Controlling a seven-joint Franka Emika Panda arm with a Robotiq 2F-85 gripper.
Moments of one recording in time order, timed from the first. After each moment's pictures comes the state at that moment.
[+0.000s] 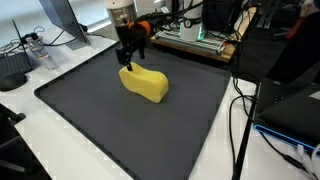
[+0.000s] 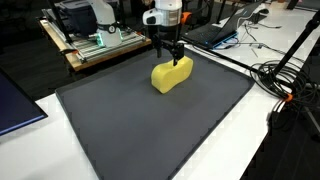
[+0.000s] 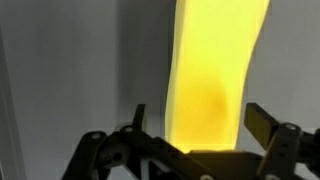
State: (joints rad) arm 0.07 0.25 -0.07 -2.16 0.09 2.42 1.39
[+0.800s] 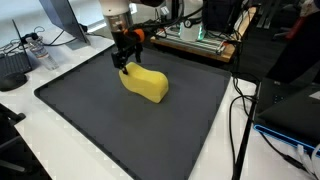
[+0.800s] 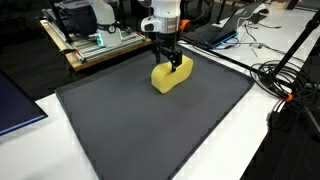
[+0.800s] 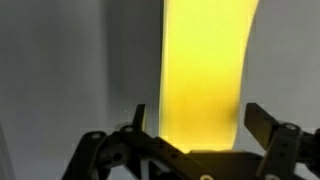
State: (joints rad) arm 0.07 0.31 -0.10 -2.13 0.09 2.46 1.41
